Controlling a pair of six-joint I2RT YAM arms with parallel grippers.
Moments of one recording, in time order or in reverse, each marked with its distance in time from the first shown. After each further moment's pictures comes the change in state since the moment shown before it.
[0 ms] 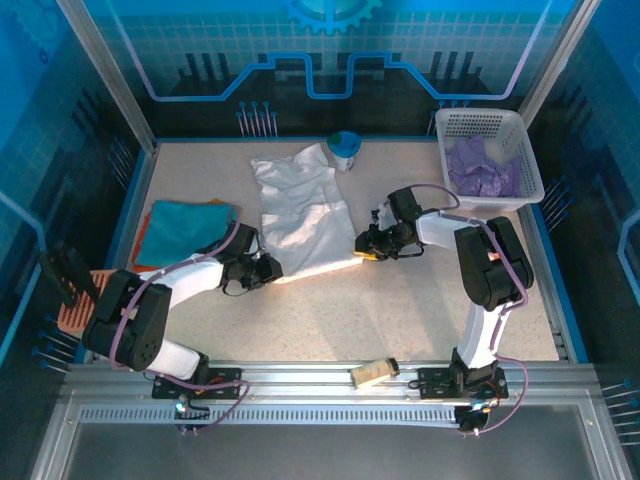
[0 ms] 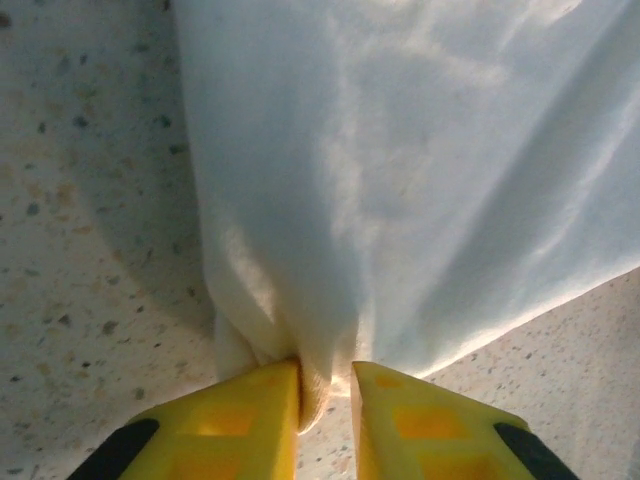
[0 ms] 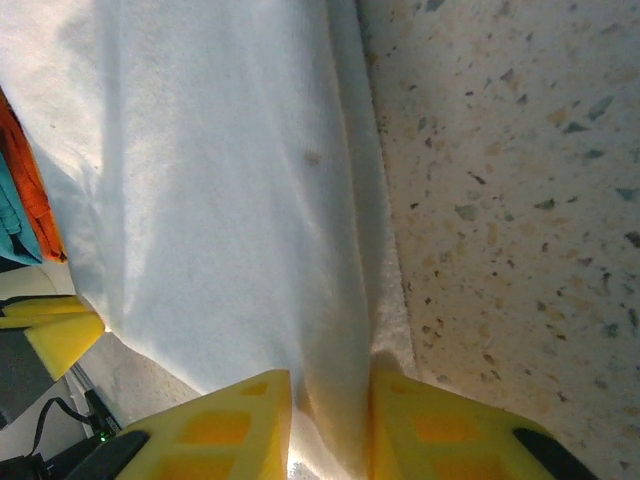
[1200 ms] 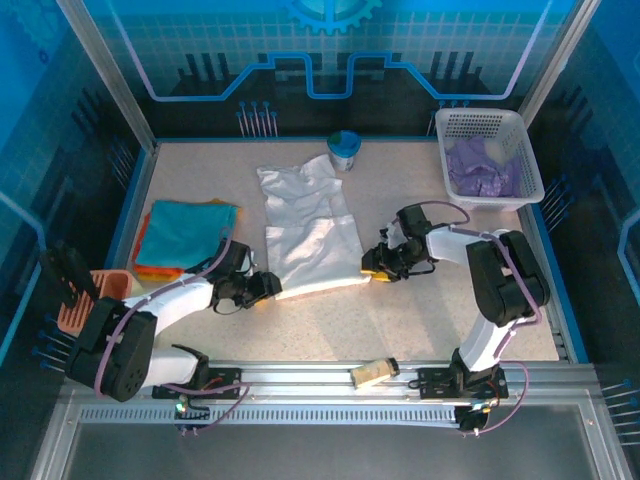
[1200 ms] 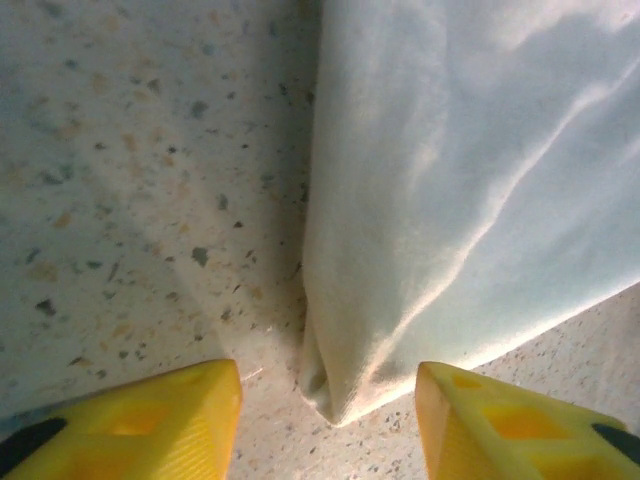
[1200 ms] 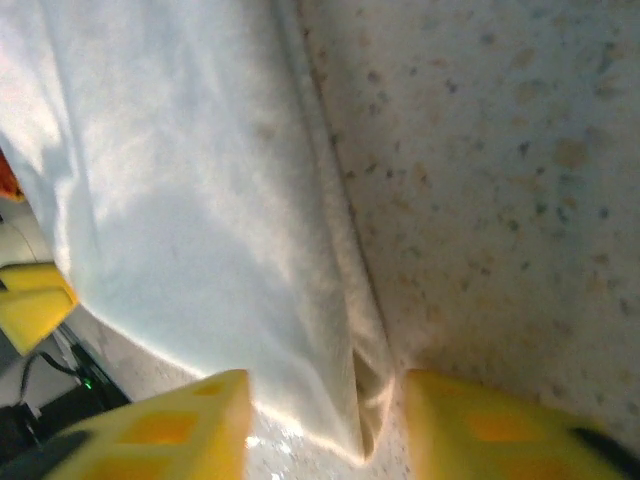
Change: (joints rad) left arm -0.001 -0.169 -0.145 -0.052 0.032 -0.026; right arm -0.015 -0.149 -0.179 -0.077 -0.005 -0.030
